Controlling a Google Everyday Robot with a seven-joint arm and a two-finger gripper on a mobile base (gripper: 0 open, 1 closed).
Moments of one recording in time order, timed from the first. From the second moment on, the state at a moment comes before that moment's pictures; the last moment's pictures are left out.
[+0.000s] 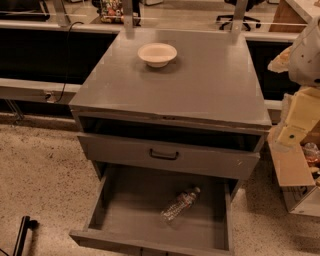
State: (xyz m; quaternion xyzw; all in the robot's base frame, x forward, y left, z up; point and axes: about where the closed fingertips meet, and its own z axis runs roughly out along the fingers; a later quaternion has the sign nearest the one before) arm 0.438 -0.217 0.976 -0.60 0.78 -0.03 0.16
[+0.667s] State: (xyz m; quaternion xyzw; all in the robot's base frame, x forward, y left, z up) arm 0.438 -0.199 0.952 -0.62 0.76 -0.03 0.17
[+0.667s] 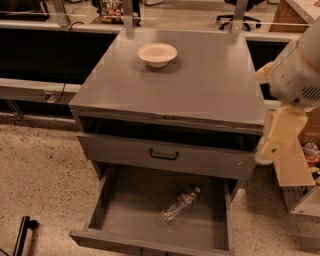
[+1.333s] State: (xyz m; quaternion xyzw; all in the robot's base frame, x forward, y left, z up) arm 0.415 -0.157 0.876 -0.70 0.68 -0.02 0.20
